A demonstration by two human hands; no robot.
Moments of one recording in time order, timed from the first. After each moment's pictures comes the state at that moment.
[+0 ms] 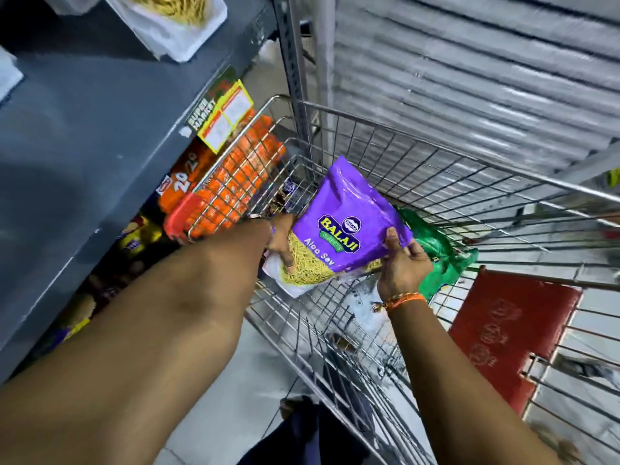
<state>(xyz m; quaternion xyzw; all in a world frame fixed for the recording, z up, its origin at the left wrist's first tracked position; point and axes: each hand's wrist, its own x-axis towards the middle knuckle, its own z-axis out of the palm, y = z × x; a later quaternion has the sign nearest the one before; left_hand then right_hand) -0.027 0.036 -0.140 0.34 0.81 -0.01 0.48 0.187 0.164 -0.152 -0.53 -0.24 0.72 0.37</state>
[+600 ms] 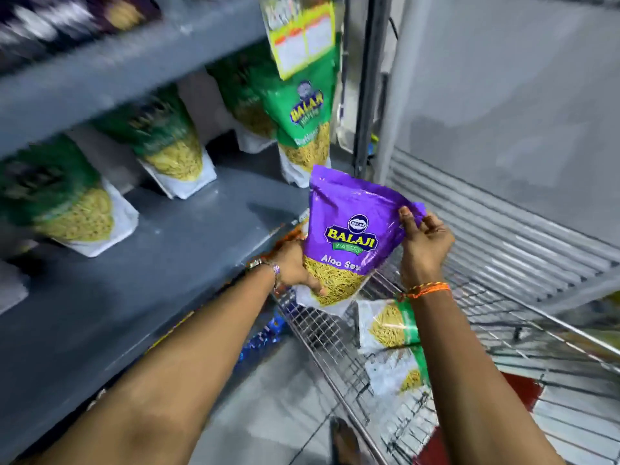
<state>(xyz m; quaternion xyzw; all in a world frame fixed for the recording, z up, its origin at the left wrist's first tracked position) -0.015 -0.039 0.080 0.26 0.86 0.32 0.31 0.093 0.175 0.122 -0.27 -0.47 0.75 0.37</state>
